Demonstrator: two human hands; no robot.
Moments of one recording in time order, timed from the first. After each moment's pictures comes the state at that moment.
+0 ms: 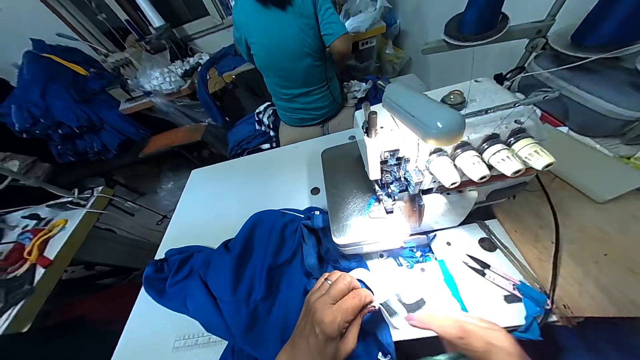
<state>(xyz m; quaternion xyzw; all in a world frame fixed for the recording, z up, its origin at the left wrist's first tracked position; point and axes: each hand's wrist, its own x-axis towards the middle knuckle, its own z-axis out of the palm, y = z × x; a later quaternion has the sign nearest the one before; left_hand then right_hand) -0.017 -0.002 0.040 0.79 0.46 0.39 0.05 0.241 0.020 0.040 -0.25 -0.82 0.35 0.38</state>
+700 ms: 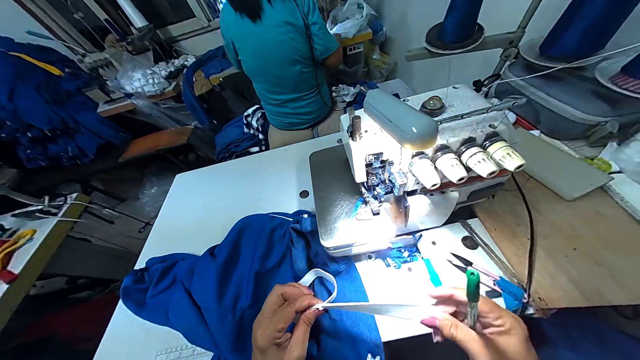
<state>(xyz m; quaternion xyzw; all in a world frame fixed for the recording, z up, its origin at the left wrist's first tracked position) -0.047 -0.031 0.018 0.66 0.54 0.51 0.12 0.240 0.009 0.021 -0.39 -0.53 0.54 0.52</state>
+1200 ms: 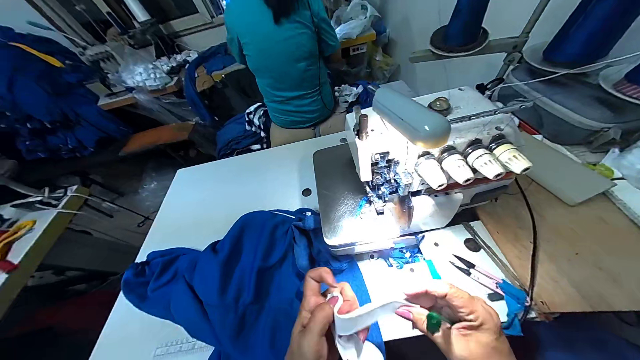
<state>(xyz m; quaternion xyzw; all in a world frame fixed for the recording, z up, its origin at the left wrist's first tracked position) 0.002 -0.017 0.039 0.40 0.29 0.63 0.60 0.212 0.026 0.024 -0.32 -0.65 0.45 0.52</state>
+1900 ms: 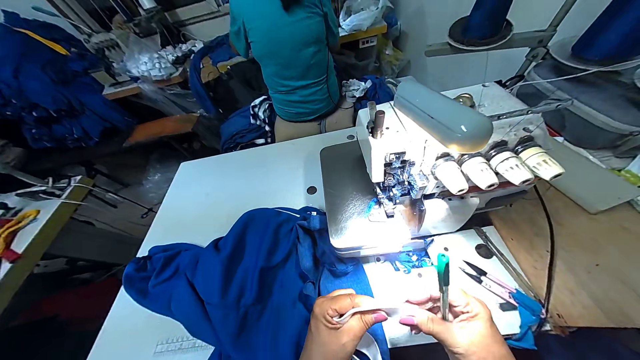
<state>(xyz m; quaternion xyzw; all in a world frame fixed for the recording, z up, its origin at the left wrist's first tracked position) 0.006 -0.011 0.015 0.55 0.47 0.56 0.40 0.206 0.026 0.024 -0.36 -0.47 0.64 0.49</state>
